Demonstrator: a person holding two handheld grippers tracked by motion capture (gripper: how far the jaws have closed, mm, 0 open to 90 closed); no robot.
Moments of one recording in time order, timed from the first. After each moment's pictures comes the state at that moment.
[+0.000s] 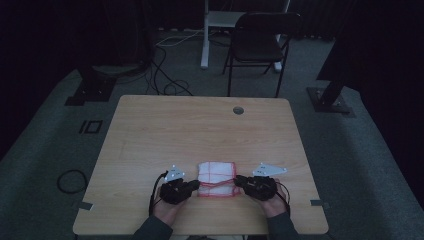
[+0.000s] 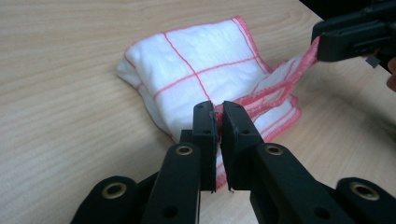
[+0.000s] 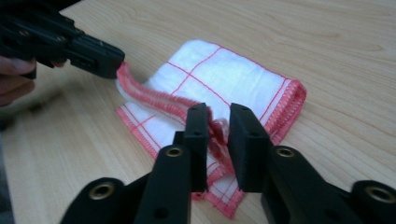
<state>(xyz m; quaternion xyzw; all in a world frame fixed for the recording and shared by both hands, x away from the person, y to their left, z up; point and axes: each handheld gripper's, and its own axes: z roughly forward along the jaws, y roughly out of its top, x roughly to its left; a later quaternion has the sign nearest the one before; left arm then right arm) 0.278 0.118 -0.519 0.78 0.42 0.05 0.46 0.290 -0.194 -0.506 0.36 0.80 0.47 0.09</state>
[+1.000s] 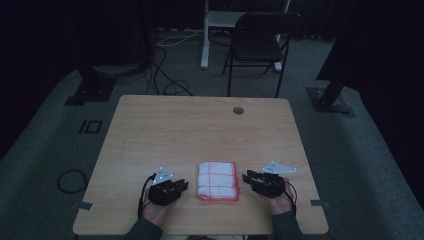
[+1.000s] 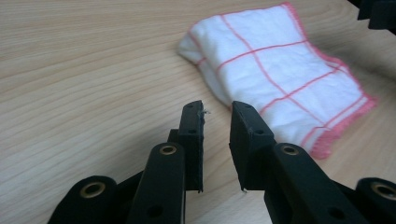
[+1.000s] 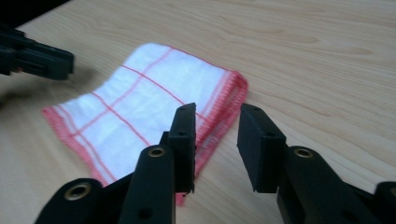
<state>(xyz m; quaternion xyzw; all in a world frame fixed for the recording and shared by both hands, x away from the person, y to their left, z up) 0.278 0.152 -0.533 0.77 0.45 0.10 0.44 0.298 -0.220 -0.513 0.40 0.78 0.47 0.12</state>
